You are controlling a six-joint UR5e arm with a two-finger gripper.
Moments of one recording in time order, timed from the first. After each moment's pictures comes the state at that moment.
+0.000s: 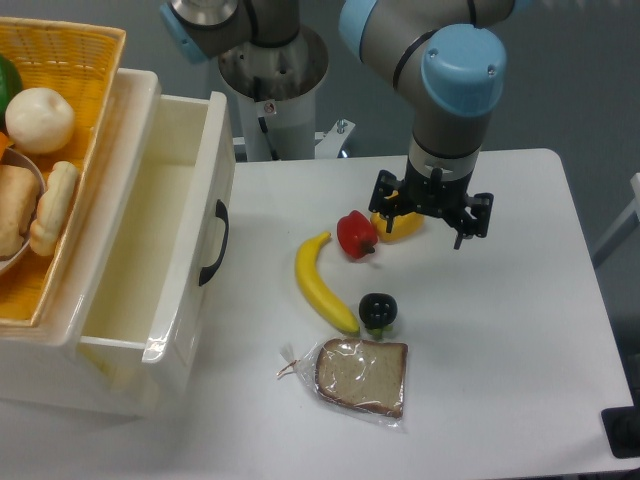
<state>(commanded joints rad) 2.62 -1.81 -1.51 -1.32 1.56 0.91</state>
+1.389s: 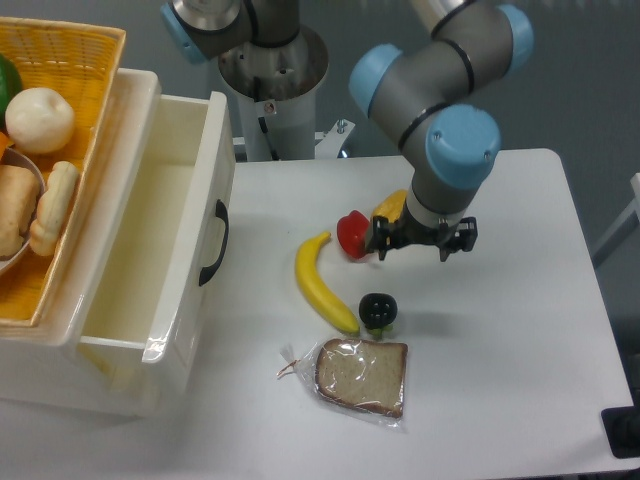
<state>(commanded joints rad) 2.62 -2.00 -1.57 -1.21 1.58 0.47</state>
